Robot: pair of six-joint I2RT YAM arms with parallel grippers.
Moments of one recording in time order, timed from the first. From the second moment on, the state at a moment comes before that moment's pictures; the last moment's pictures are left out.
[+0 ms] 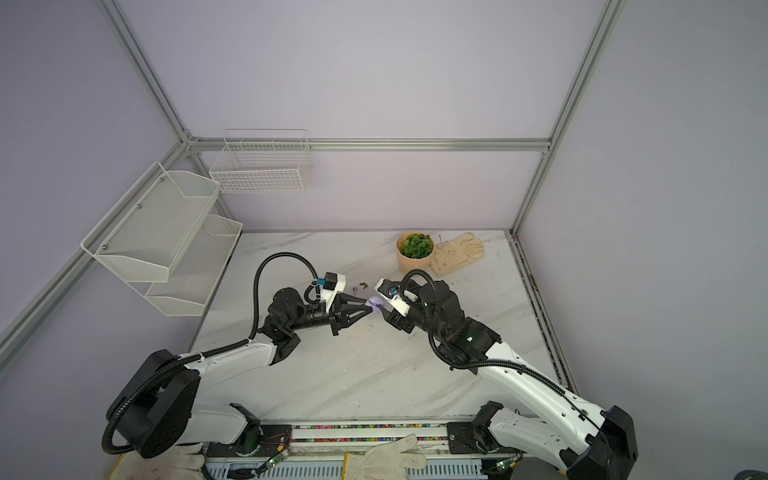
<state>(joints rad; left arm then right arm) -0.54 1.38 0.61 0.82 0.83 -0.29 0.75 1.02 0.87 -0.18 -0.02 -0.41</state>
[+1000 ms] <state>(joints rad) -0.52 1.37 0.58 0.88 0.84 -0.32 0.74 1.02 1.19 -0.37 -0.06 -0.03</state>
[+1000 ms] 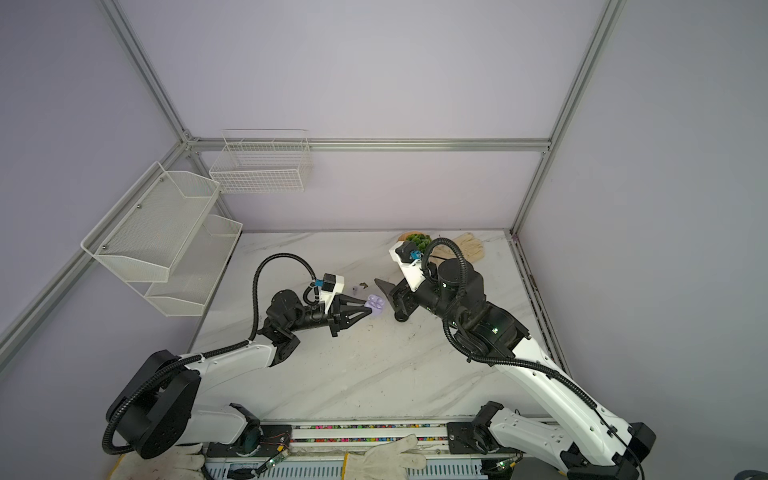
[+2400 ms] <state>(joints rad) -0.39 1.04 0.43 0.78 0.58 -0.37 0.76 2.28 1.76 -0.34 0.15 0.39</state>
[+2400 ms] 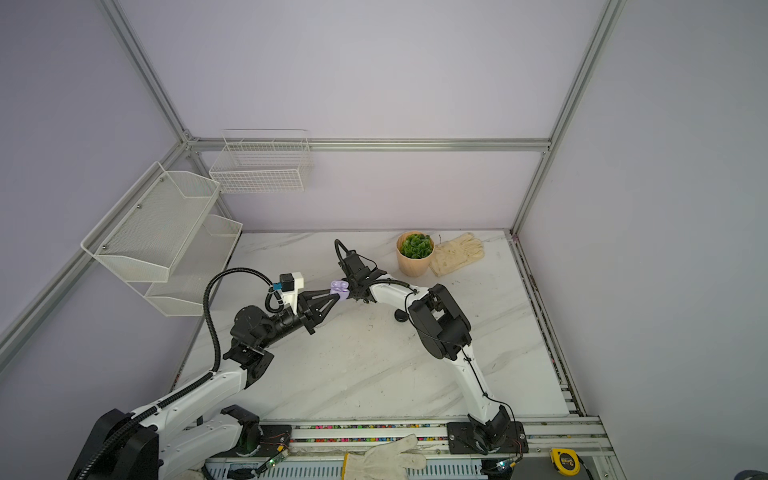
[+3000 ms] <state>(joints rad) -0.39 1.04 0.43 0.78 0.58 -0.37 0.77 2.35 1.83 -0.40 0.18 0.36</state>
